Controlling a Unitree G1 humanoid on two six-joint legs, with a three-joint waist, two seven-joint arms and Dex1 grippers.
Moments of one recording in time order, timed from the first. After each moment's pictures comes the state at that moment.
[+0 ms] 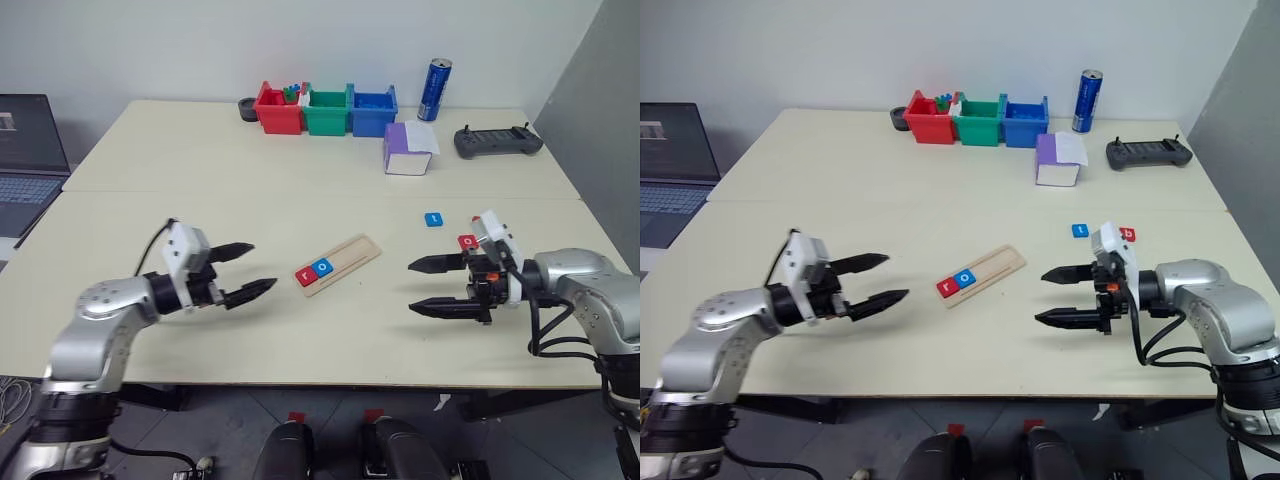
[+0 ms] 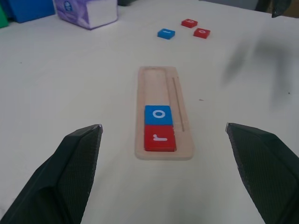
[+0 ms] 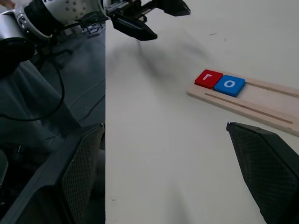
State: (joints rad) left arm -0.28 0.68 0.08 0.00 -0.43 0.31 -1.04; right arm -0.46 -0.76 0.05 -0.20 0.61 0.75 1.23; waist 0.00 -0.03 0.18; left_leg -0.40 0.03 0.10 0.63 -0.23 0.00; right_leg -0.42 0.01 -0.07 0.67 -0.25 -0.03
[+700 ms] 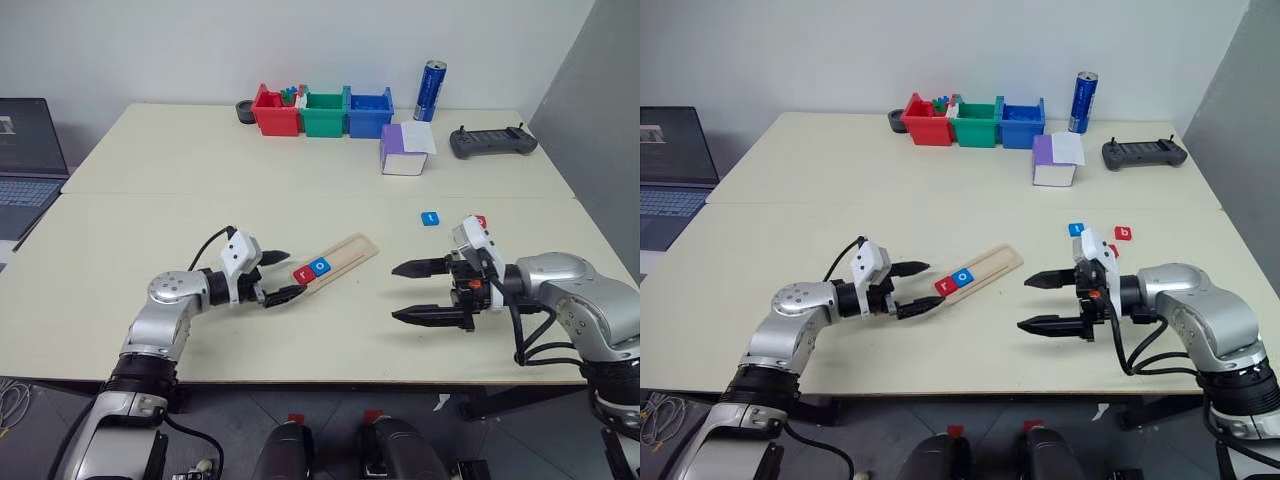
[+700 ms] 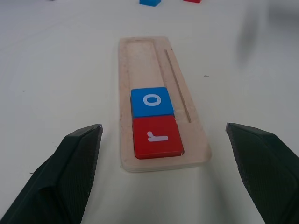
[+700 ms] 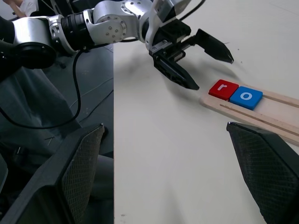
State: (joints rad) left arm -0.45 0.56 -0.05 0.36 -0.25 0.12 -1.10; right arm -0.45 -0.72 0.07 -0.28 0.62 0.76 1.16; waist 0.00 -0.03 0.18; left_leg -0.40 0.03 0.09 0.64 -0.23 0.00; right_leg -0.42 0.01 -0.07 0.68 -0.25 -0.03
